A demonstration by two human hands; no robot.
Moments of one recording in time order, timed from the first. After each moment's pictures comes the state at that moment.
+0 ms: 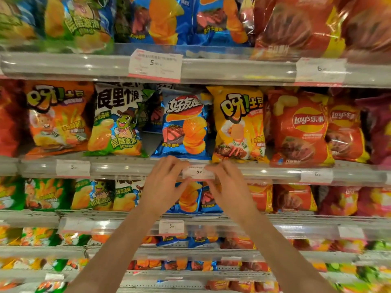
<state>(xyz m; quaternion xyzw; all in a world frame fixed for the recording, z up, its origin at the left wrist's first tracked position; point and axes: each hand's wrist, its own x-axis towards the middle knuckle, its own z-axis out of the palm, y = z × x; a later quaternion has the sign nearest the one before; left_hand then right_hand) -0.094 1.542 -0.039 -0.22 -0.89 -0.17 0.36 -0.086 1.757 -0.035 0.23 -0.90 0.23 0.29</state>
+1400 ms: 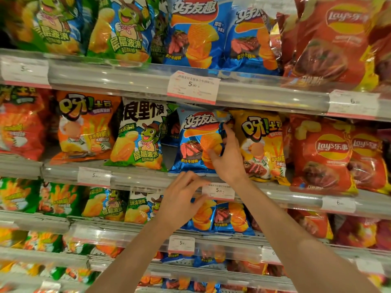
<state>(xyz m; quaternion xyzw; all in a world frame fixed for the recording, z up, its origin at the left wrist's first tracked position) -0.100 1.534 -0.039 -0.23 -0.87 -0.26 0.34 -0.177 1.686 0.039 0.13 -0.84 0.47 0.23</state>
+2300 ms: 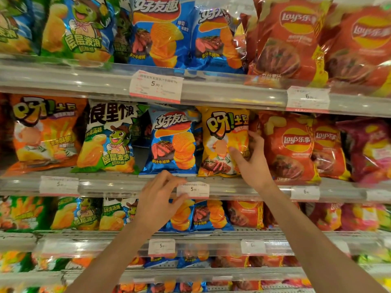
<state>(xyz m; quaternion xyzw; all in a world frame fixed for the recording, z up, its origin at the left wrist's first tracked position) -0.105 1.542 -0.042 -0.21 -0.89 -0.22 0.34 -0.151 1.812 0.037 0.07 -0.81 0.53 0.22</state>
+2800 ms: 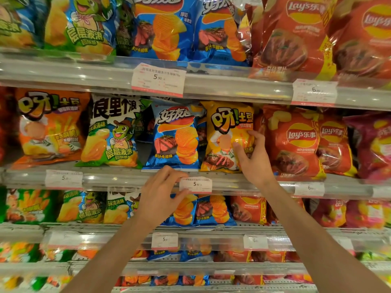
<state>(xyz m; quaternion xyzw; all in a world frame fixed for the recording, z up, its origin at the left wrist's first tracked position) -0.102 1.539 -0.041 -0.21 -0.89 -0.24 0.32 -0.155 1.812 0.028 0.07 -0.84 0.48 0.25</state>
